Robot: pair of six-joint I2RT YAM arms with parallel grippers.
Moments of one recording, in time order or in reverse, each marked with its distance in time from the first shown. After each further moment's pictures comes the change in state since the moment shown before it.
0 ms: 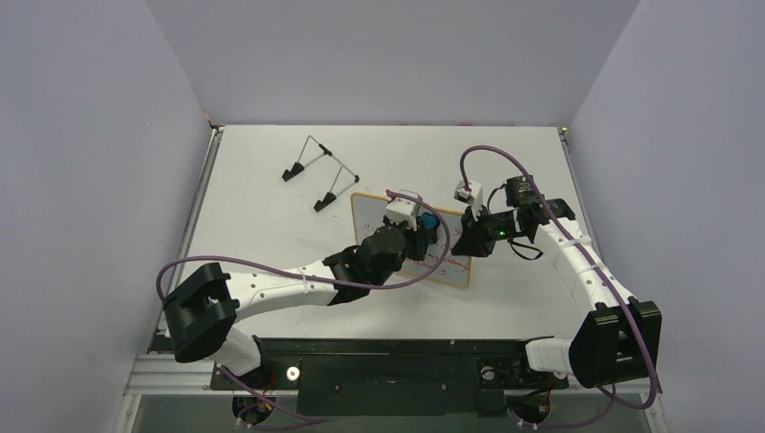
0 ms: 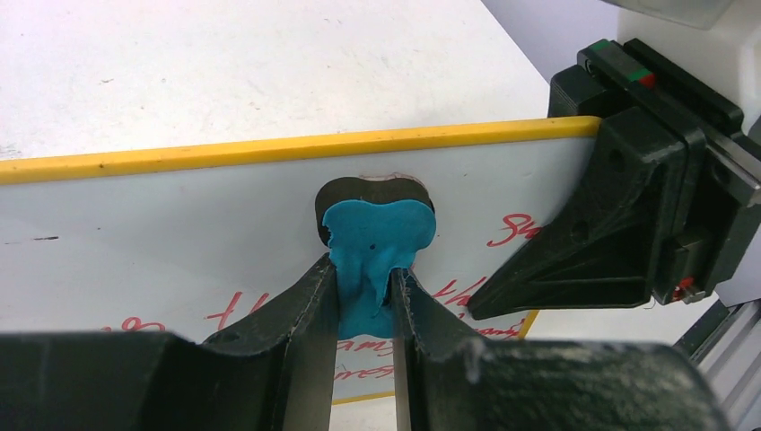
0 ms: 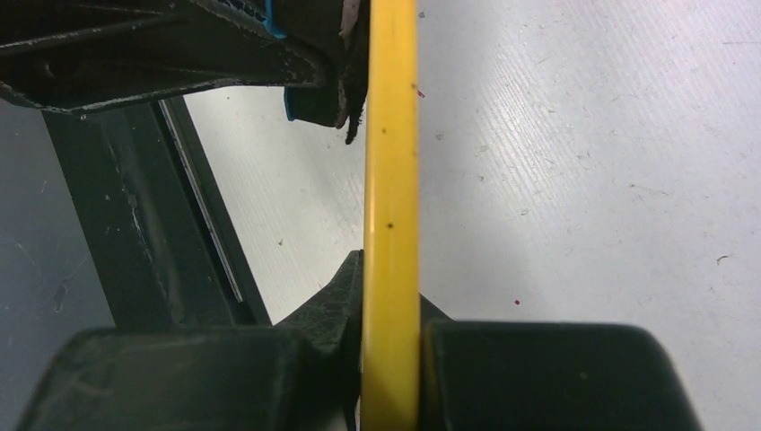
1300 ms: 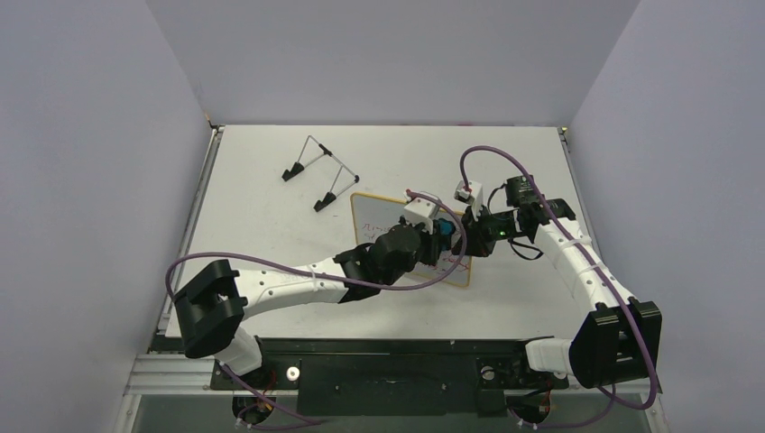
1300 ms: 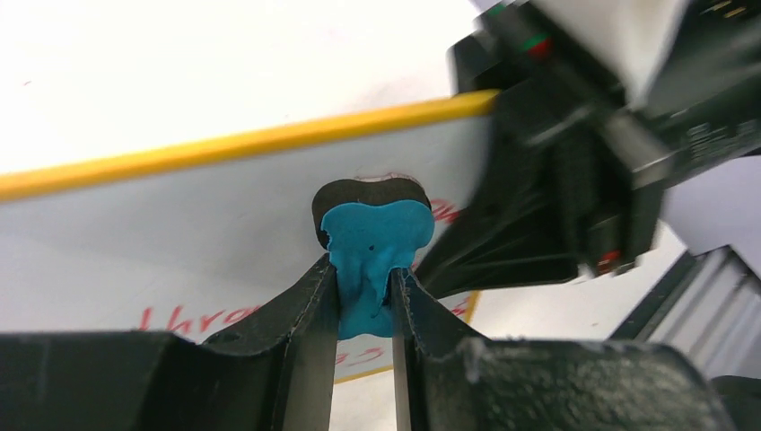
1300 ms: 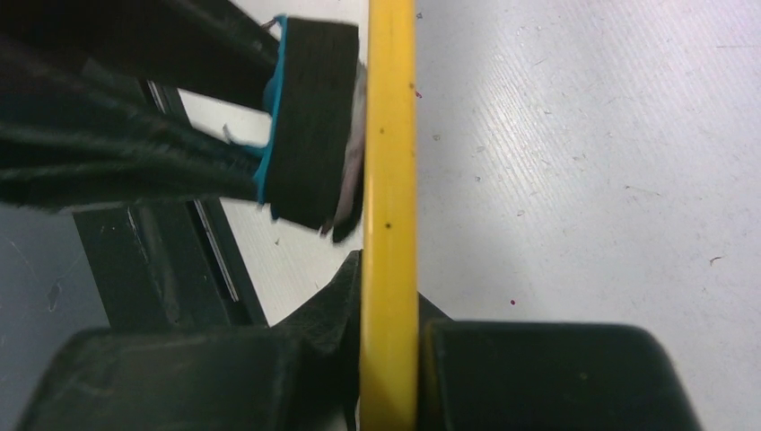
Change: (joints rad) left arm -0.029 0.046 0.071 -0.070 0.066 0.010; right arm 0.000 0.000 0.000 0.001 0.002 -0.009
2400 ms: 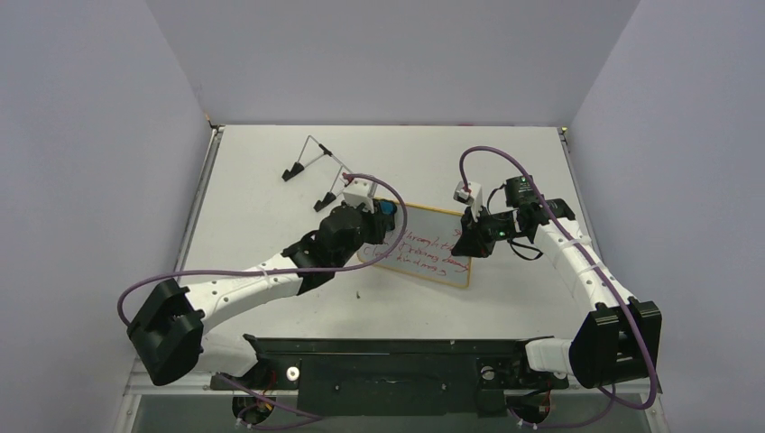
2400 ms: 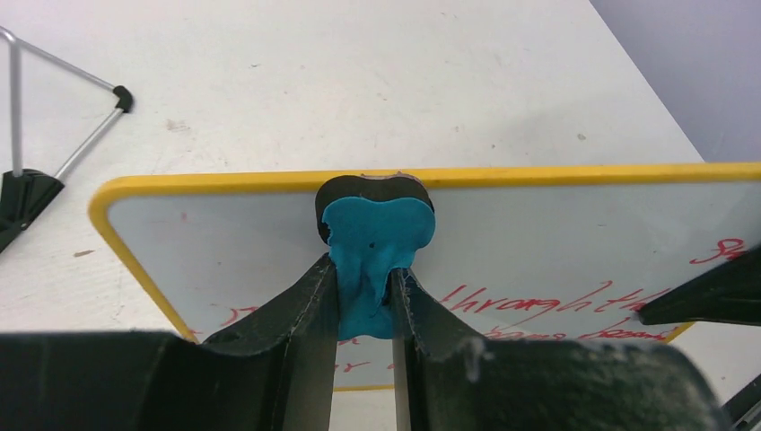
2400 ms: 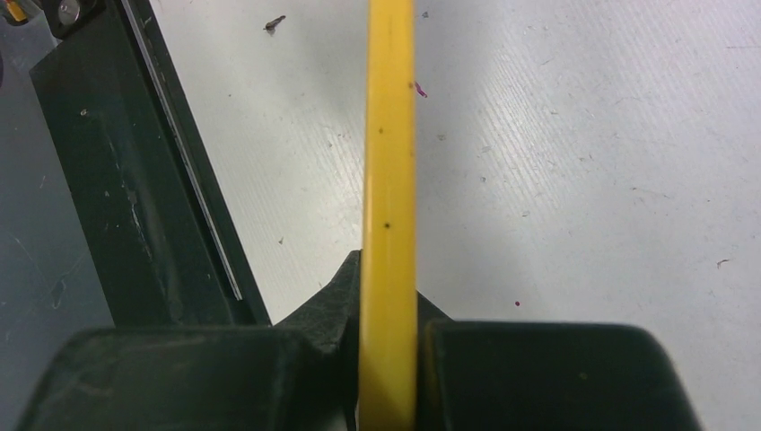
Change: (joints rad) left arm 0.242 -0.217 -0.187 -0.044 0.079 0.025; right arm 0.002 0.000 0.000 -0.006 -0.004 -0.004
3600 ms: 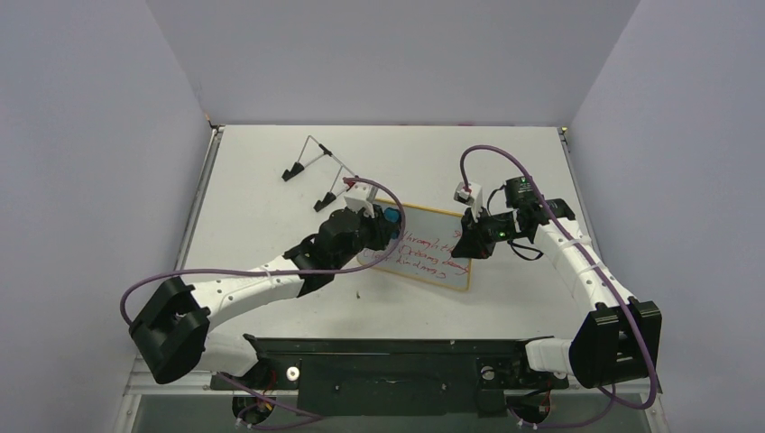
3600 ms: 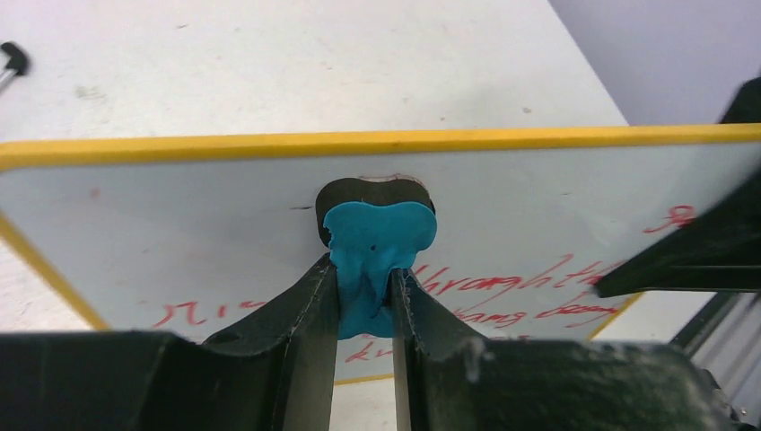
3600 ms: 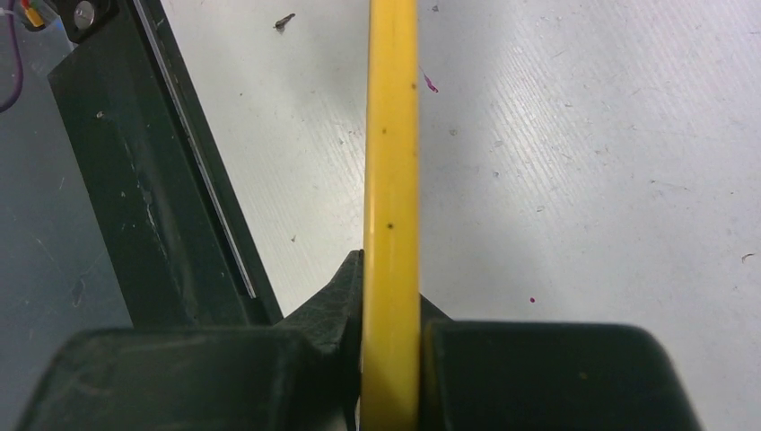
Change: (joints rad) left arm 0.013 0.011 -0.039 0.067 0.131 -0.079; right arm 0.000 0.000 0.000 -0.019 -0.007 0.013
